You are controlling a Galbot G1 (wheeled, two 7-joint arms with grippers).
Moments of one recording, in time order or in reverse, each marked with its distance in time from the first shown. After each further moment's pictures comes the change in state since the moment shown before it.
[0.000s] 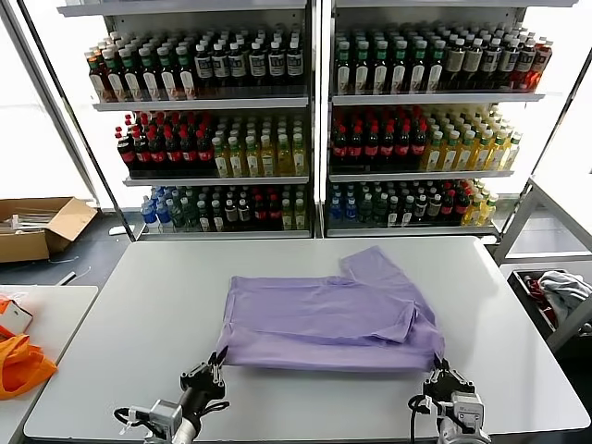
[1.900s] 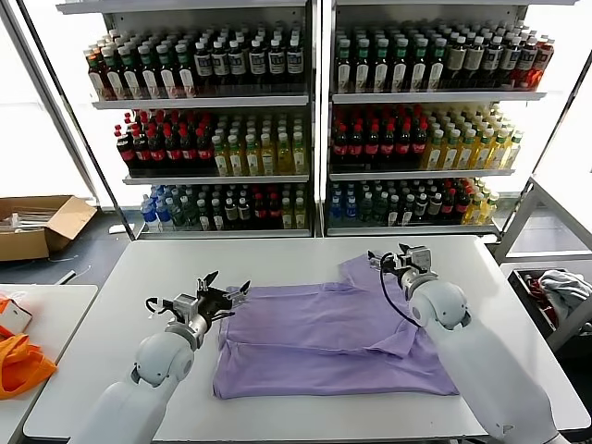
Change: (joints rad) left arm -0.763 0.088 0.189 0.535 -0.218 0.080 0.088; right arm 1.136 -0.078 -0.420 -0.880 0.275 -0.020 -0.343
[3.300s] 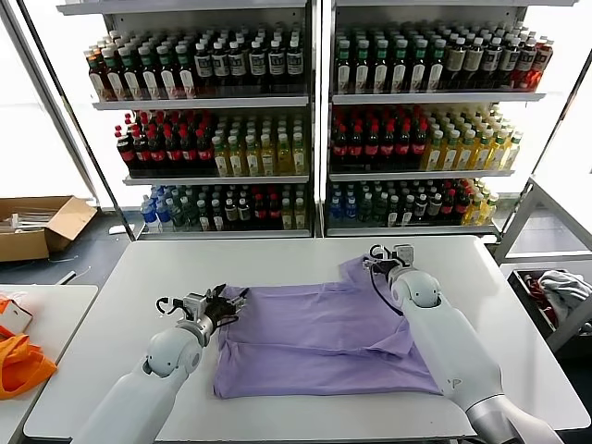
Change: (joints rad) left arm -0.024 0.003 0.062 0.081 -0.101 0.073 -0.035; right arm 0.049 0.150 0.073 -0.288 -0.076 0.019 -0.040
